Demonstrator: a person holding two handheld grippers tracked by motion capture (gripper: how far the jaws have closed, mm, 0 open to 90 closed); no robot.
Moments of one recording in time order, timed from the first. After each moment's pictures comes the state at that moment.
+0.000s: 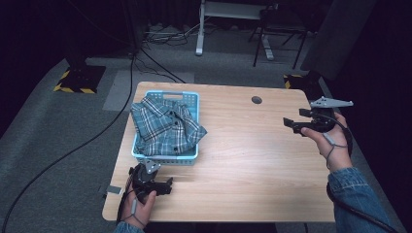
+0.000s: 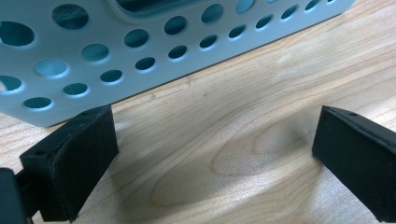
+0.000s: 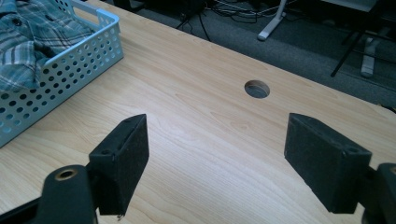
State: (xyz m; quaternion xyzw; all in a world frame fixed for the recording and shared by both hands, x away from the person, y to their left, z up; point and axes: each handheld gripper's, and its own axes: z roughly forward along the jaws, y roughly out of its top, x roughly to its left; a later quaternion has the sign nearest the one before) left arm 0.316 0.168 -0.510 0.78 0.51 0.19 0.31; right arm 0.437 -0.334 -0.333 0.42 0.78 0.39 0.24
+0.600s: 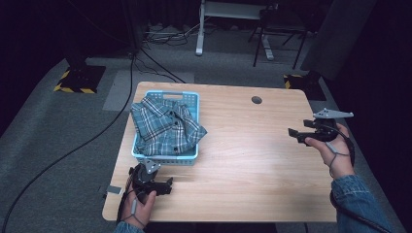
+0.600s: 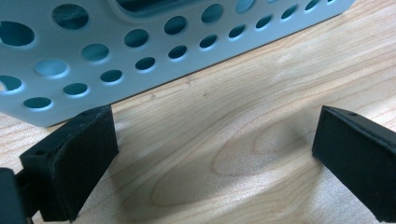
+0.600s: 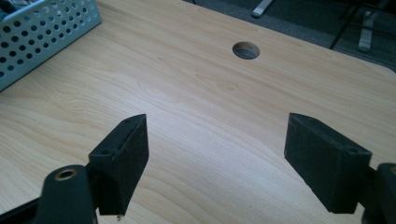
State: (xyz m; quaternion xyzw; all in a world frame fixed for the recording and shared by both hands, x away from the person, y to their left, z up) left arm 0.316 0.168 -0.510 0.78 0.51 0.19 0.31; right arm 0.432 -0.361 -0.370 0.44 0.79 0.37 0.22
